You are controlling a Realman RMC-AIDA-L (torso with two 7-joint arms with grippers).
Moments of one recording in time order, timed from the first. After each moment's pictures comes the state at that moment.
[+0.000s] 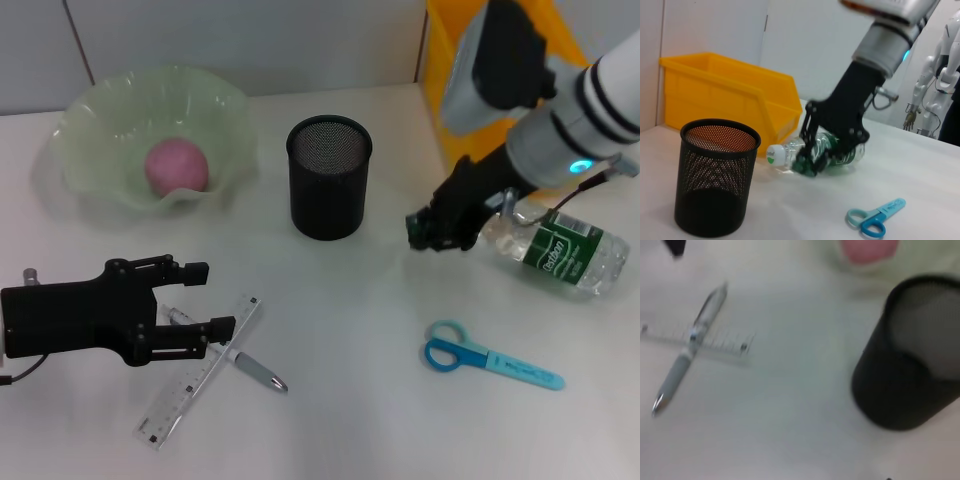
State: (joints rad) left arm -0.45 -2.06 0.87 0.76 1.94 1.62 -1.40; right arm 0.76 2.08 -1.19 -1.08 -2.56 -1.42 2.01
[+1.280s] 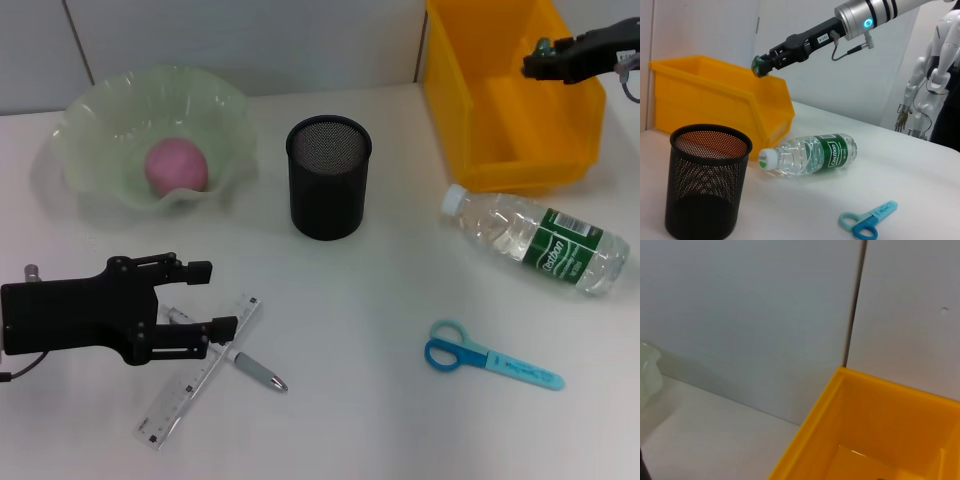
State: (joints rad) left arm -0.46 -2.05 0.87 0.77 1.94 1.64 -1.41; right arm 0.65 2.02 -0.81 -1.07 -2.43 -1.07 2.12
